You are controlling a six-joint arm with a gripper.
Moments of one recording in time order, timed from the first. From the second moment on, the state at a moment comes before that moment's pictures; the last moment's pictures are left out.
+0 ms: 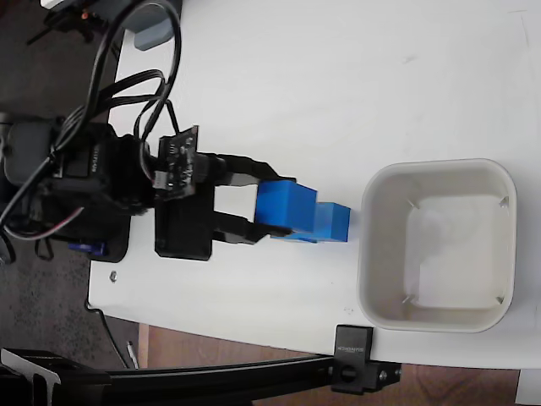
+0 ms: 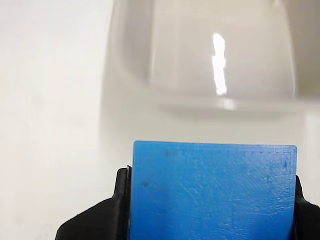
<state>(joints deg) 6.2 97.3 100.5 46.5 -2.4 0.5</state>
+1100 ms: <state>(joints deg) 10.1 73.9 74.5 52.0 -11.2 -4.4</state>
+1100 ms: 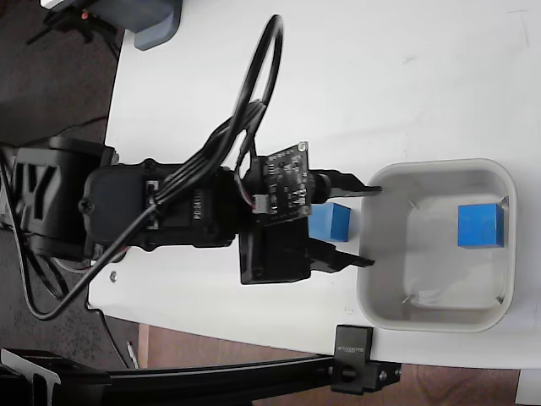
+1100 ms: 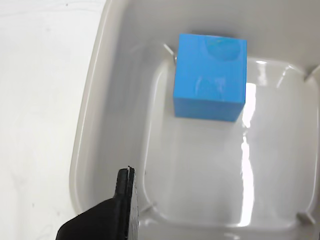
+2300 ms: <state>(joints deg) -3.3 173.3 169.3 45.2 3.1 3.9</state>
